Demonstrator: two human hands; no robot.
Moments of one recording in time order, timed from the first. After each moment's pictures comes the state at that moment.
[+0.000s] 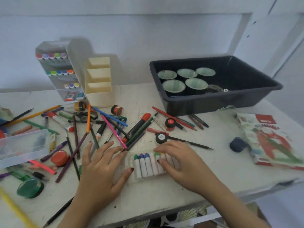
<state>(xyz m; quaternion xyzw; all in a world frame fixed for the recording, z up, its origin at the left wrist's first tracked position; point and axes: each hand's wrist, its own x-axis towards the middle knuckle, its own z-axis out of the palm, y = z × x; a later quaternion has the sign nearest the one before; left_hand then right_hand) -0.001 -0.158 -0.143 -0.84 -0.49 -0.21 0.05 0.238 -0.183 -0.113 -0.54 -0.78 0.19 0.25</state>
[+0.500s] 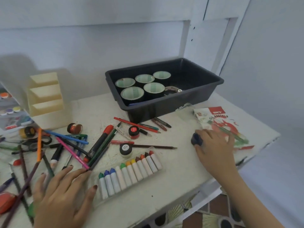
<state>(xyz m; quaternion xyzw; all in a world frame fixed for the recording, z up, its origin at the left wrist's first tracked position) 0.010 -0.144 -0.156 -0.84 -0.48 -0.26 0.07 0.364 -0.215 -0.124 -0.86 -0.49 -0.06 0.14</state>
